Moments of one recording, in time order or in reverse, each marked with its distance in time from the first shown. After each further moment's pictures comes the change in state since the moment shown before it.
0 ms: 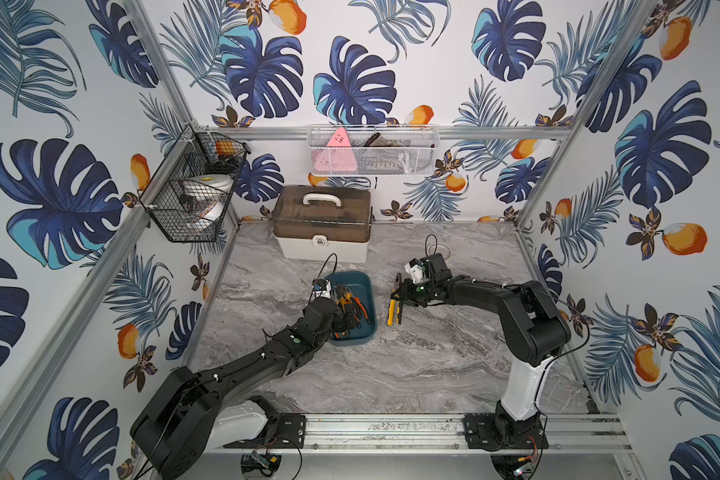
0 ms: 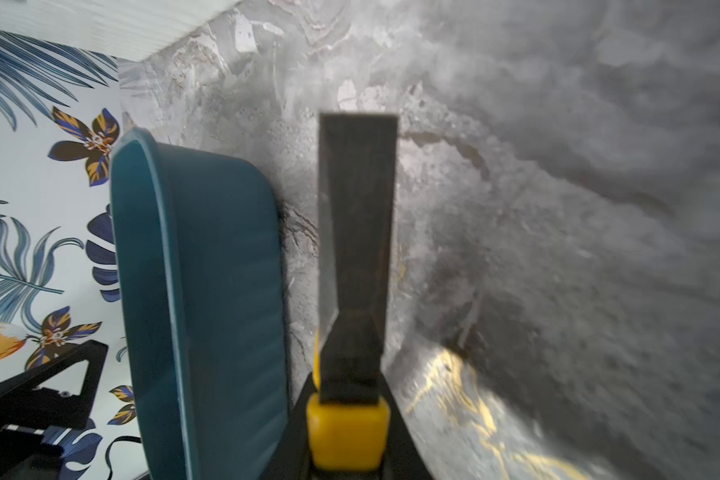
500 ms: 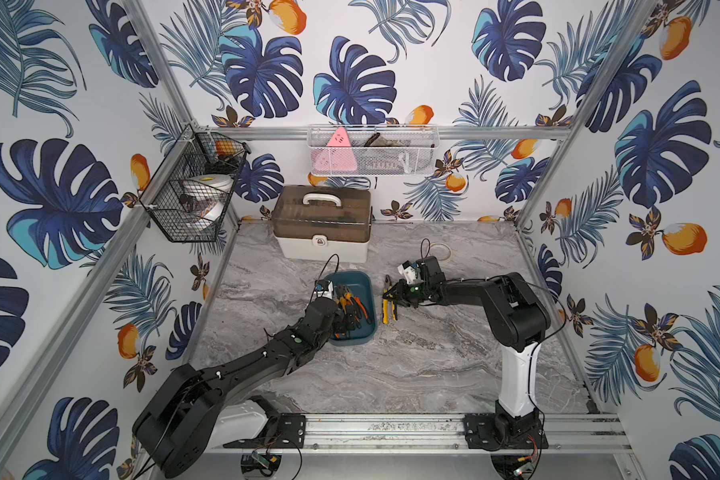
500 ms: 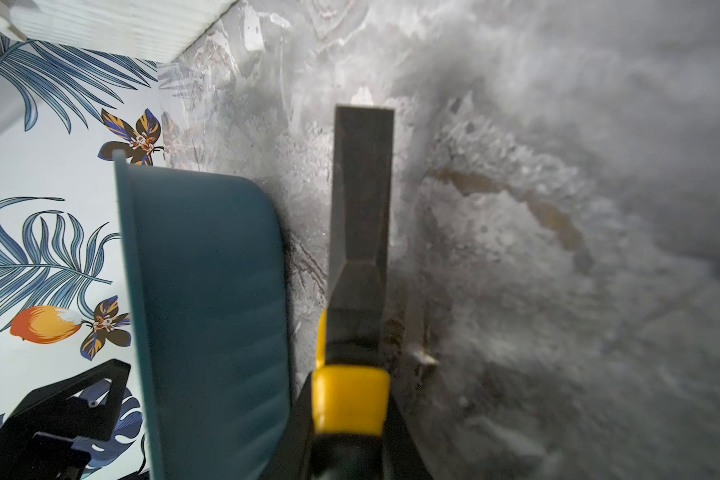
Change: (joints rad) left arm 0.000 0.022 -0.002 0.018 0.034 0.007; right arm -0.003 0.128 0.014 0.141 -0.083 0.051
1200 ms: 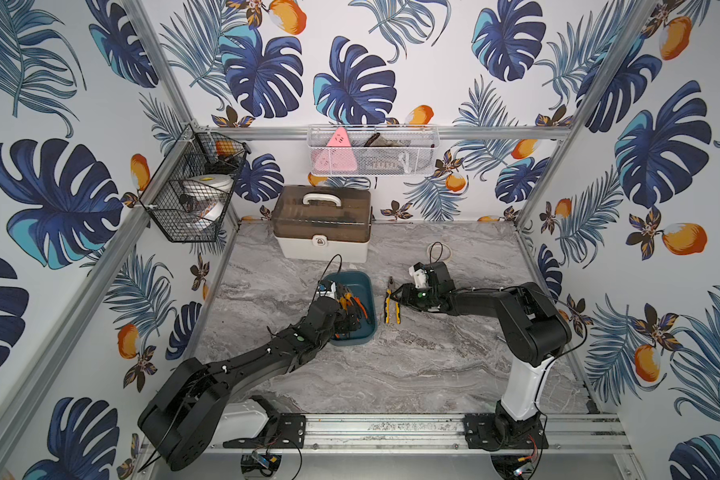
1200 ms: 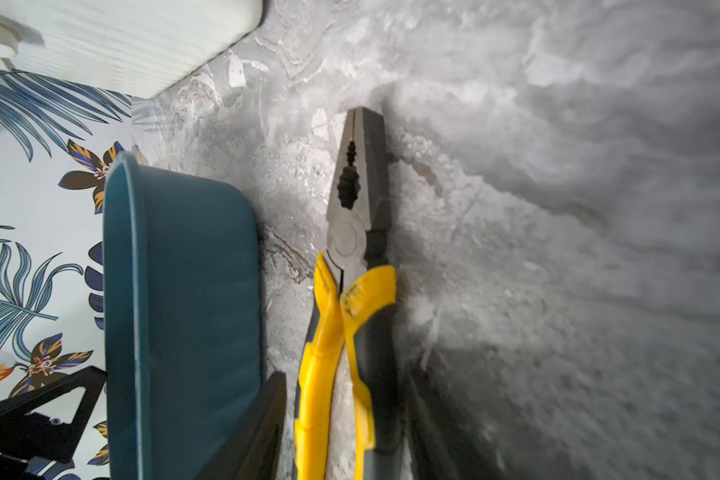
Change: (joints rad) left arm 0.000 0.031 0.008 0.011 0.026 0.000; right arm 0.002 -0.174 -0.180 0.053 0.171 0.012
